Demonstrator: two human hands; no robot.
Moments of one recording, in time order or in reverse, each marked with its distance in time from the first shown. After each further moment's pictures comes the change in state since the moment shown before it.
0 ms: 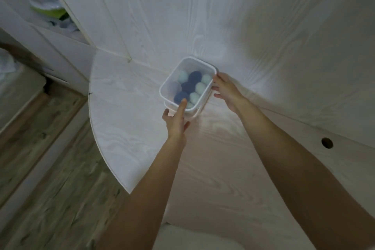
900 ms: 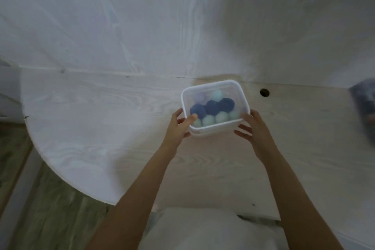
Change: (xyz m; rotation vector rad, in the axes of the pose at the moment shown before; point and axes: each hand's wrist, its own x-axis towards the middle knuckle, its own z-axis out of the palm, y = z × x) left_hand -0.097 -0.090 0.039 0.643 -0.529 0.010; right_hand -0.227 0.146 -0.130 0.415 0.518 0.107
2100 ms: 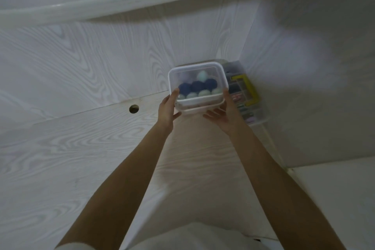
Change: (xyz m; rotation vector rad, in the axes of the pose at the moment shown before) left_hand 0.049 -0.023 0.425 0.071 -0.179 0.023; right_hand 0.097 -0.034 -0.358 0.668 0.133 0.228
